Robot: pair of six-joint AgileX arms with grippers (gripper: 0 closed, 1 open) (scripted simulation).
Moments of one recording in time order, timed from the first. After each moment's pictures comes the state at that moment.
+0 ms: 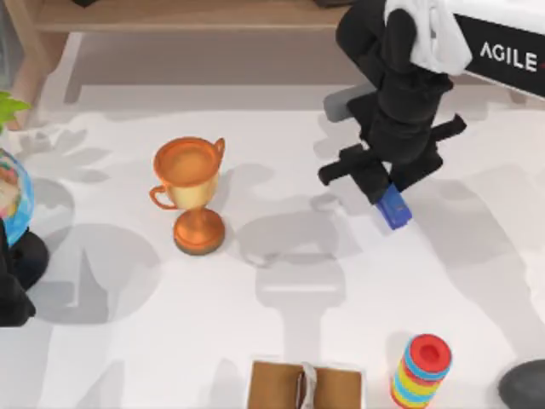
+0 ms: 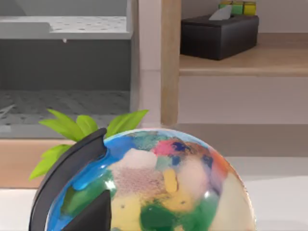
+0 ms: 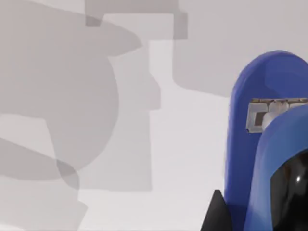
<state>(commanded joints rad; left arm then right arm) 0.00 0.00 0.00 0.00 0.00 0.00 0.47 2.25 1.84 -1.12 0.01 0.06</state>
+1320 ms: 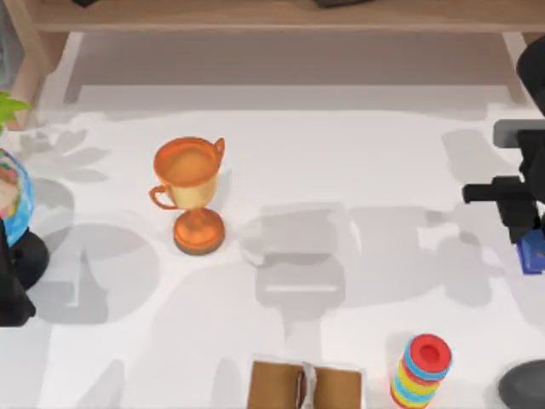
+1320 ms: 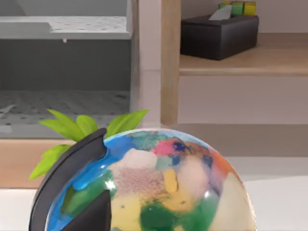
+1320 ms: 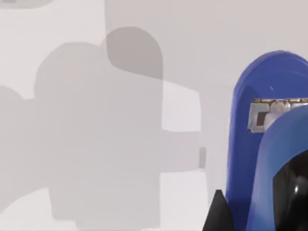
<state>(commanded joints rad) 0.00 0.00 0.00 0.00 0.00 0.00 0.17 1.88 1.29 -0.96 0.01 0.18</state>
